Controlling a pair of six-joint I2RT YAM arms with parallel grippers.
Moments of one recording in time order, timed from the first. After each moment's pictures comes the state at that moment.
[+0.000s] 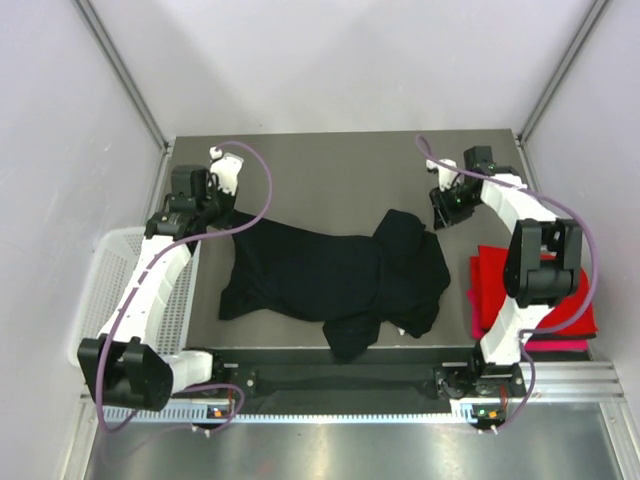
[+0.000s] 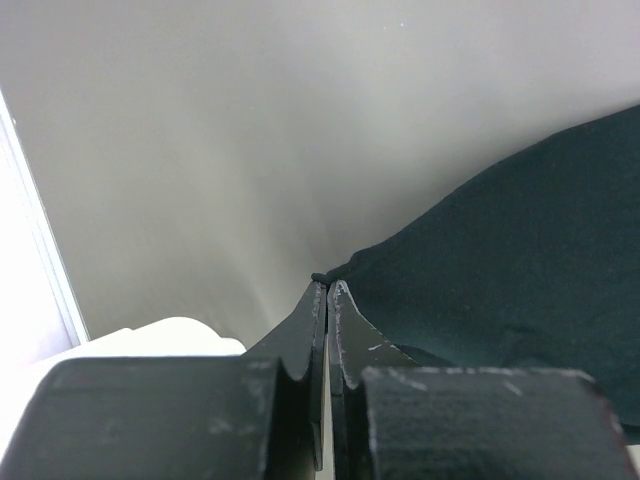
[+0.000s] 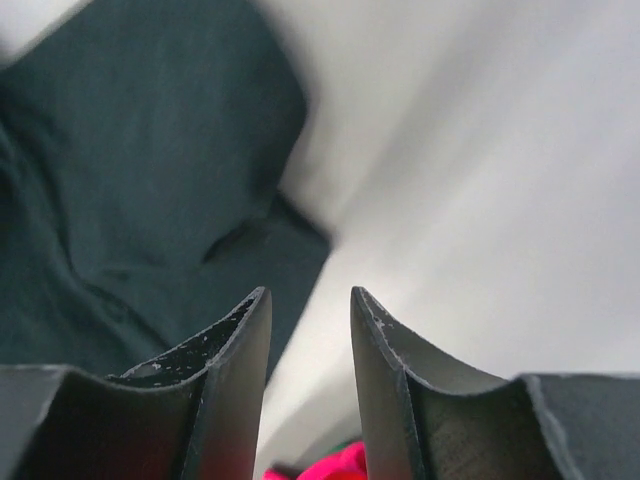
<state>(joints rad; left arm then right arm) -0.10 1.22 1.12 -0.55 0.12 0.28 0.02 1.80 1.38 -0.74 -0.34 -0.44</state>
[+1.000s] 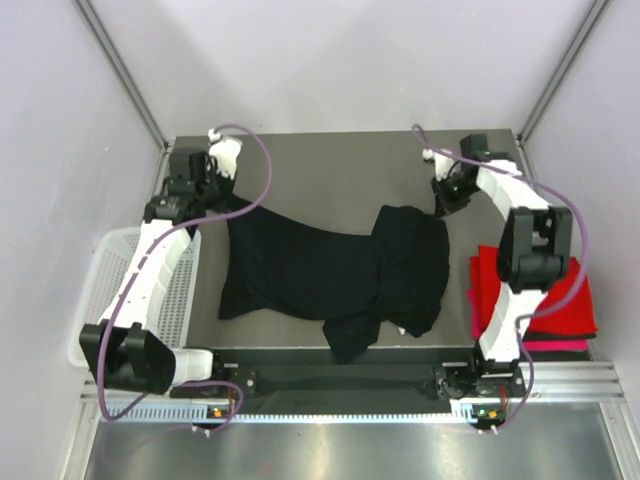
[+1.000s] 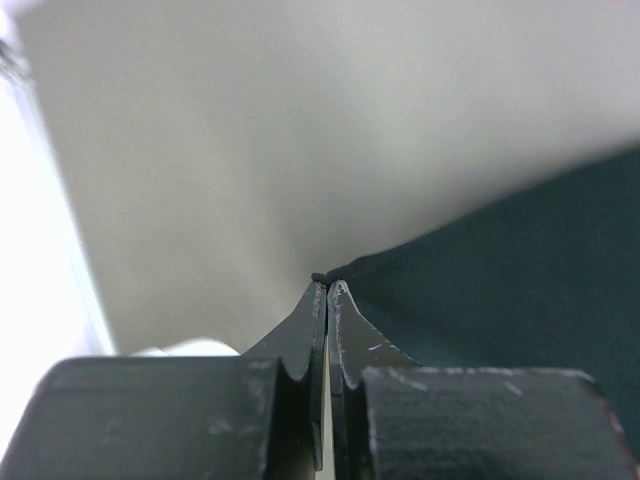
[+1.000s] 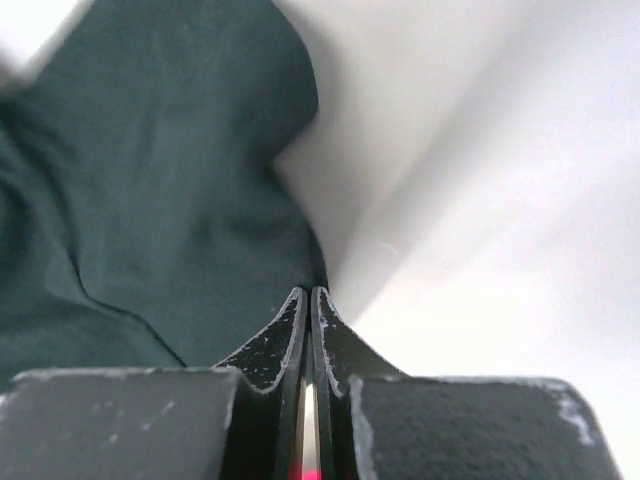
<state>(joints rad) -0.10 1.27 1.21 -0.57 0.10 0.29 0.03 1.98 1.56 -0.85 -0.38 -0.46</state>
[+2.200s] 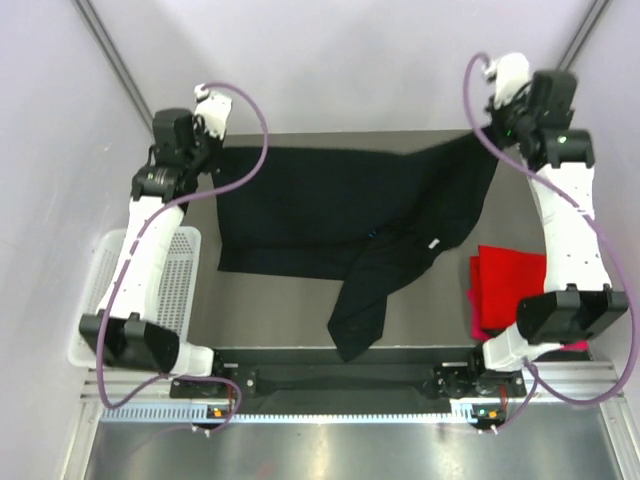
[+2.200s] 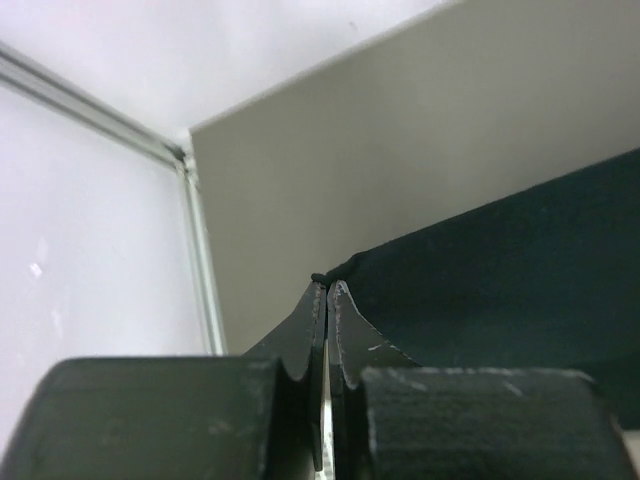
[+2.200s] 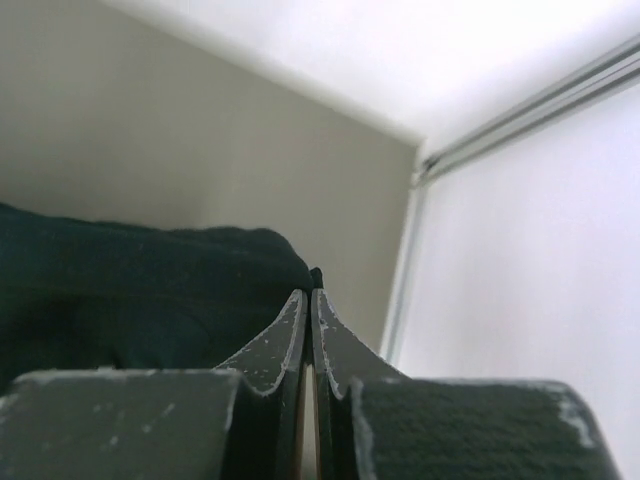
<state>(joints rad) -0.10 1.37 1.54 -0.58 -0.01 0.36 -0.01 1.52 1.80 -0.76 -0.06 -0.48</state>
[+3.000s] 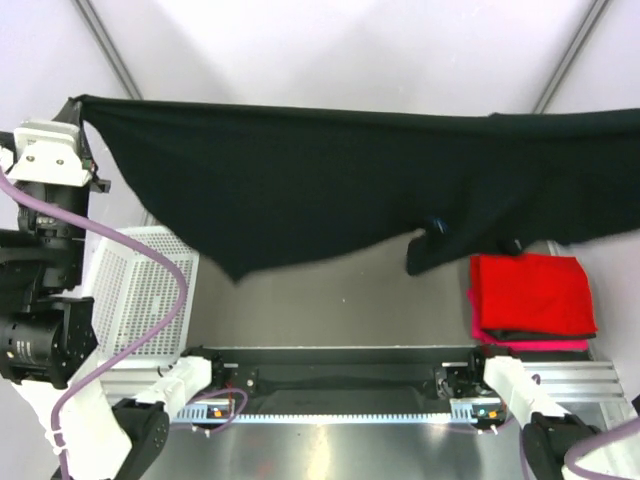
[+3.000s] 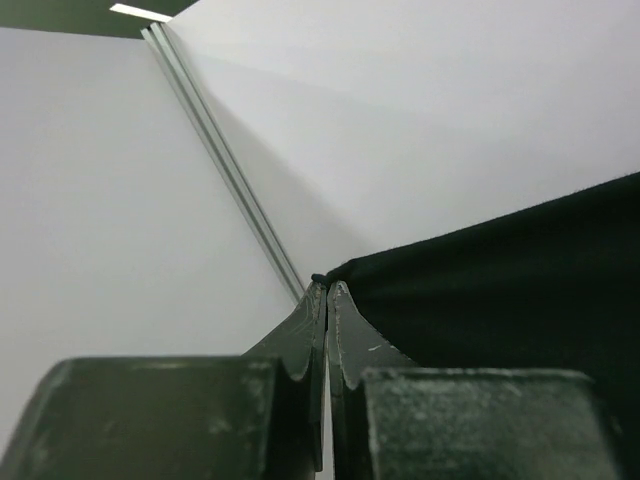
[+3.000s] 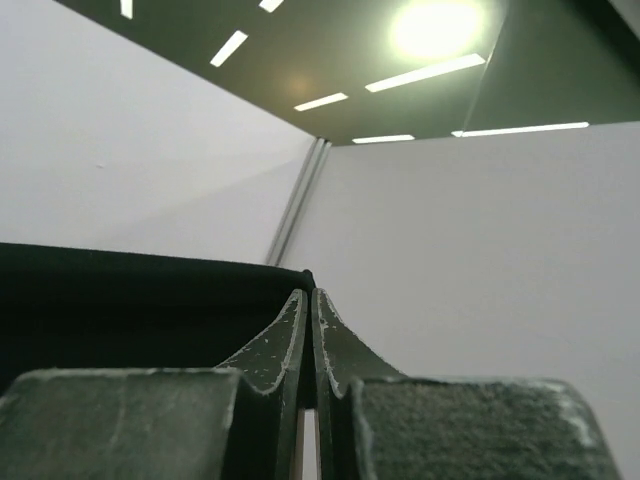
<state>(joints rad) -0.10 0.99 2.03 -0.58 -0.02 0.47 -0.03 0.89 2.14 -0.52 0.04 -0.57</state>
